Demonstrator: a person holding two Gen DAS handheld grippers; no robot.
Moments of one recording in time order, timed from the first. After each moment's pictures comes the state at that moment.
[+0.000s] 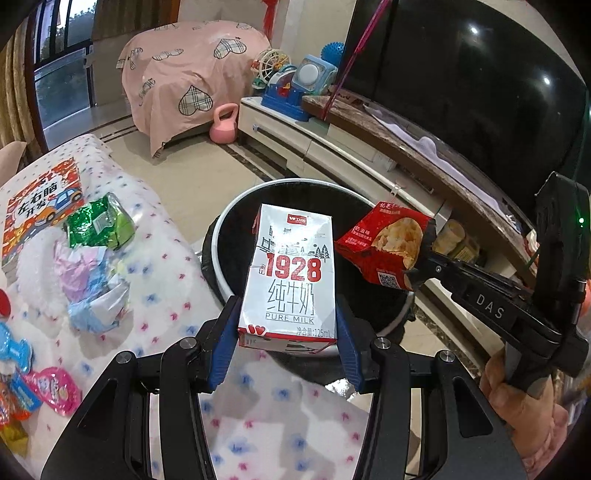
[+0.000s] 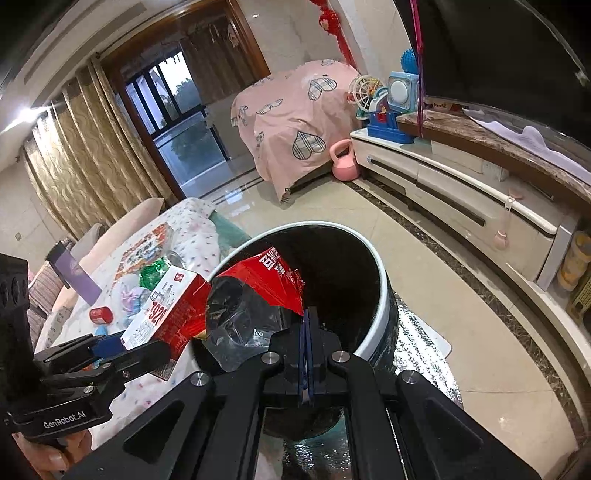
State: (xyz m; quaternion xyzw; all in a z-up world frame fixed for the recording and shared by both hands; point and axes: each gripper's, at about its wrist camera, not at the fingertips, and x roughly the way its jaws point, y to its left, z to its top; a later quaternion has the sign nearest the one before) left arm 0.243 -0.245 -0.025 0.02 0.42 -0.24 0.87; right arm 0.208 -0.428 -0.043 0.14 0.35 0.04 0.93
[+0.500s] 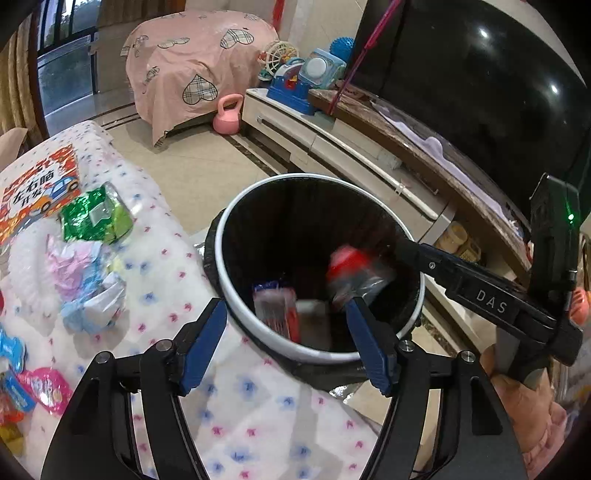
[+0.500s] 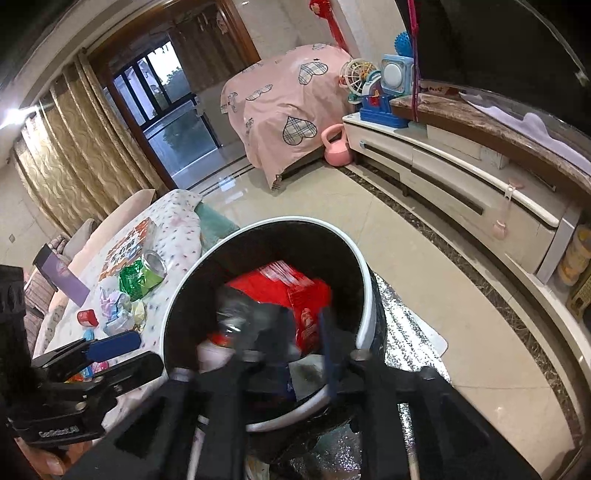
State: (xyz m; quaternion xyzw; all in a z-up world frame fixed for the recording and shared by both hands) left arm 0.248 -0.240 -0.028 -0.01 0.44 -0.24 0.87; right arm 0.229 -0.442 -0.052 0.16 0.37 0.04 0.92
